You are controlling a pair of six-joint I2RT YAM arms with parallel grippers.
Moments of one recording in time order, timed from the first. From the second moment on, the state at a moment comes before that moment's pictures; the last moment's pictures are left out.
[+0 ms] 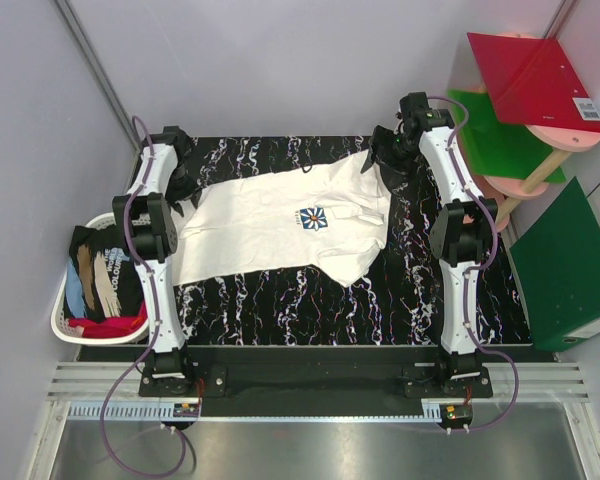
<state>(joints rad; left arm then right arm) 0.09 2.39 2.19 -1.22 -0.19 -0.70 0.14 2.36 2.42 -1.17 -0.26 0.43</state>
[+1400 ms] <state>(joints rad) 0.08 2.36 2.27 -1.22 -0.43 -0.74 0.12 2.36 2.33 -1.15 -0.32 0.43</state>
